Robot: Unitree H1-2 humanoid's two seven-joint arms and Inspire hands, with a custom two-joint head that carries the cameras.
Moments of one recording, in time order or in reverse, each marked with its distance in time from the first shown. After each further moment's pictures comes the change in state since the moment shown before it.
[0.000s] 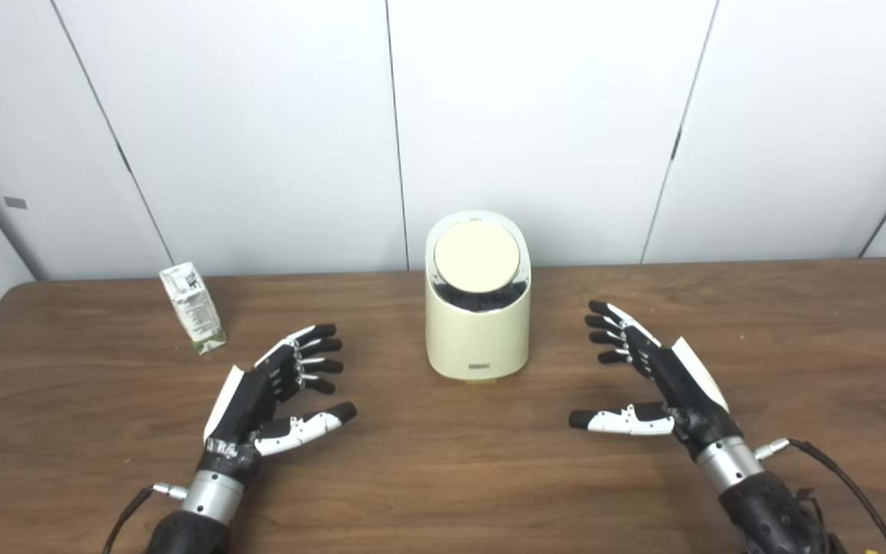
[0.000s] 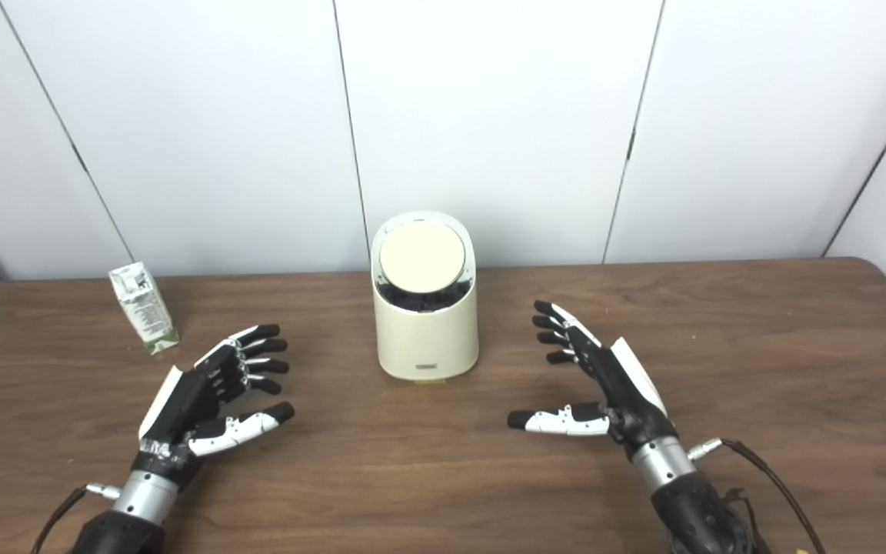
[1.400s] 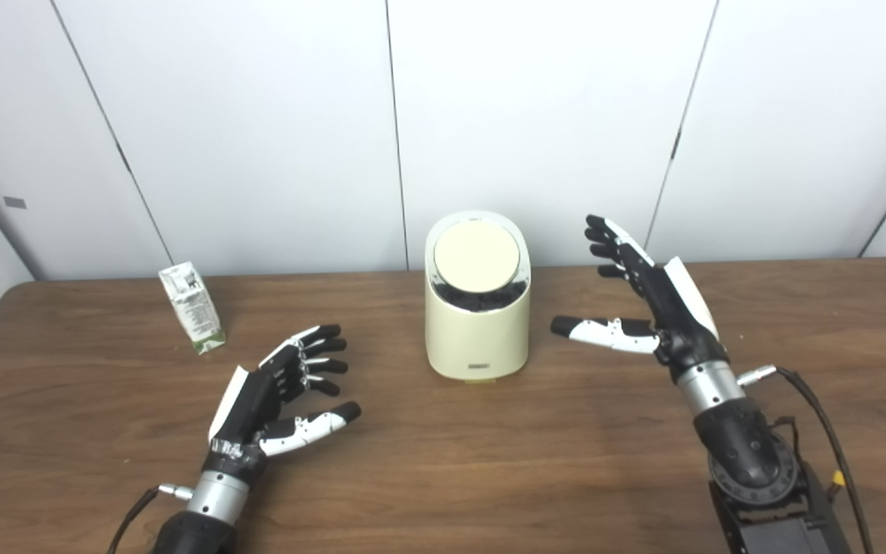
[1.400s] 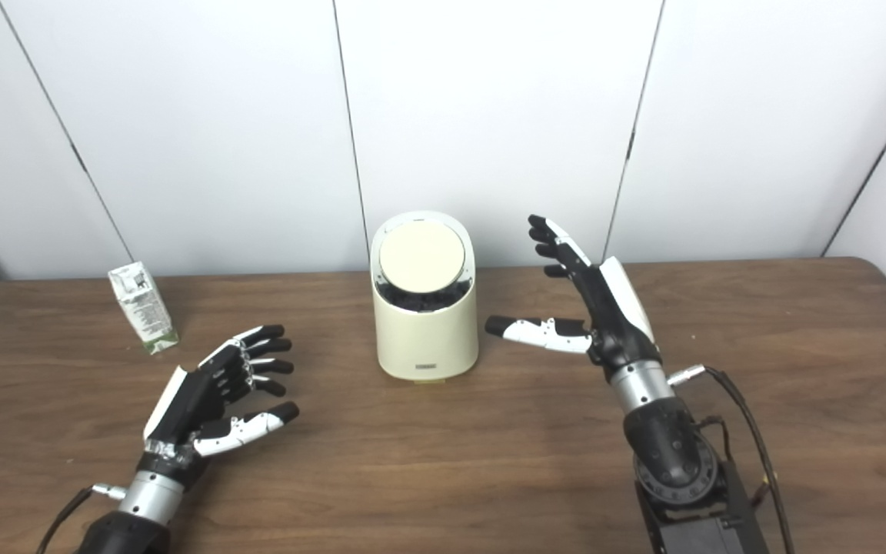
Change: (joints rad) left arm 0.000 -0.014 -0.002 0.000 -0.001 -0.005 -0.001; right arm -0.171 0.054 -0.005 -0.101 -0.119 0.194 -0.062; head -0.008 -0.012
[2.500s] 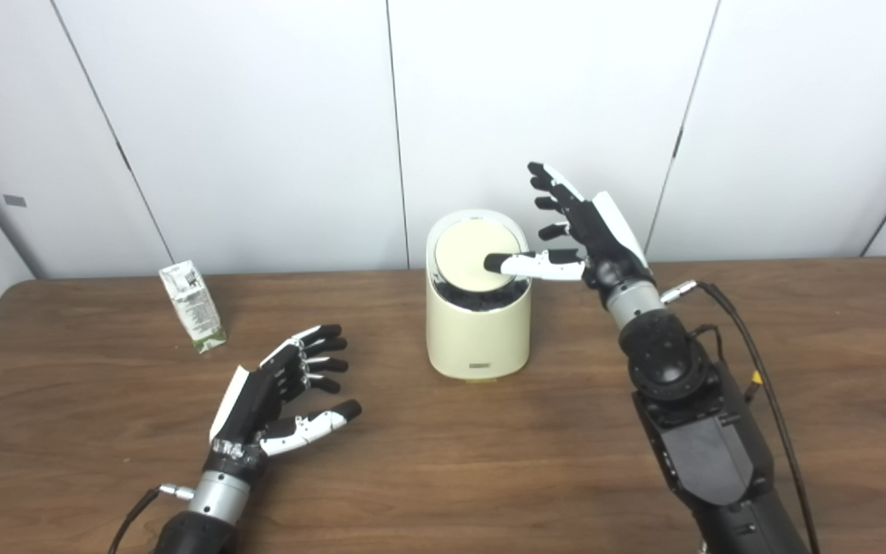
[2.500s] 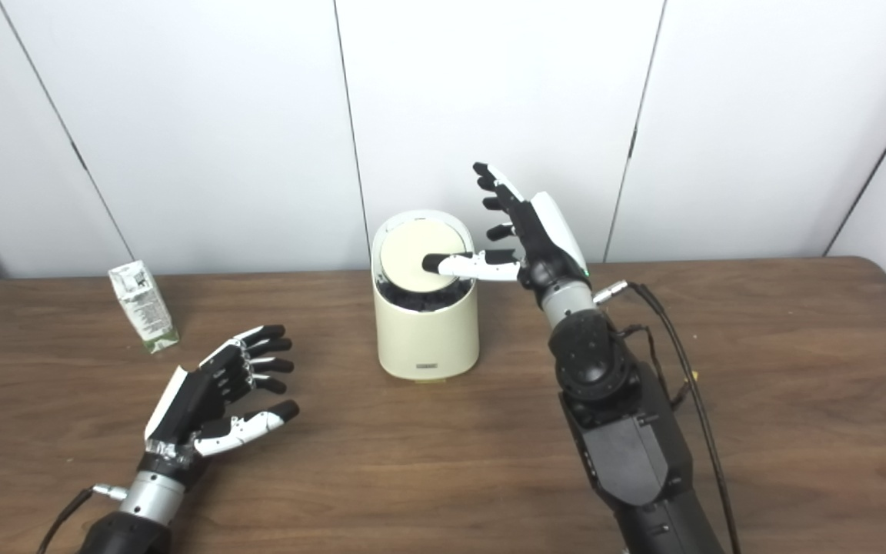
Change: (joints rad) left arm 0.000 -0.005 0.002 0.002 0.001 -0.002 0.003; right arm -0.242 0.077 0.100 0.132 -0.061 0.232 -0.024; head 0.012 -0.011
